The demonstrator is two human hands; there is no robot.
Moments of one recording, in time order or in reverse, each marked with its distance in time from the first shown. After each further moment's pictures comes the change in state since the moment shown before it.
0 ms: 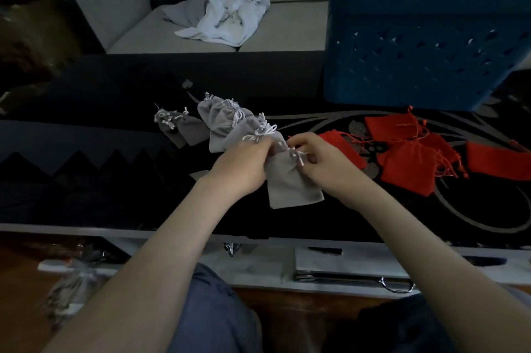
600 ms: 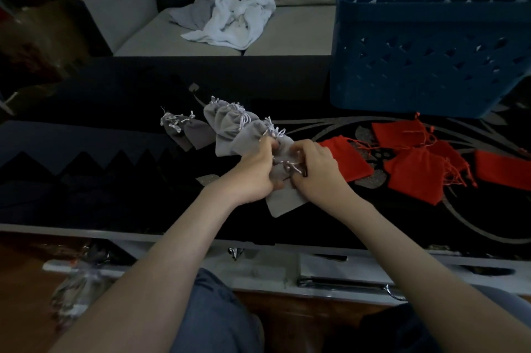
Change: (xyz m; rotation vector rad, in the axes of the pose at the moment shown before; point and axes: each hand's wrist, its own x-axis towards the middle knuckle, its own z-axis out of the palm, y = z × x) left_hand 0.006 -0.009 0.012 -0.283 -0.130 -0.084; right_hand 0.012 0.012 0.024 -0.445 0.113 -0.049
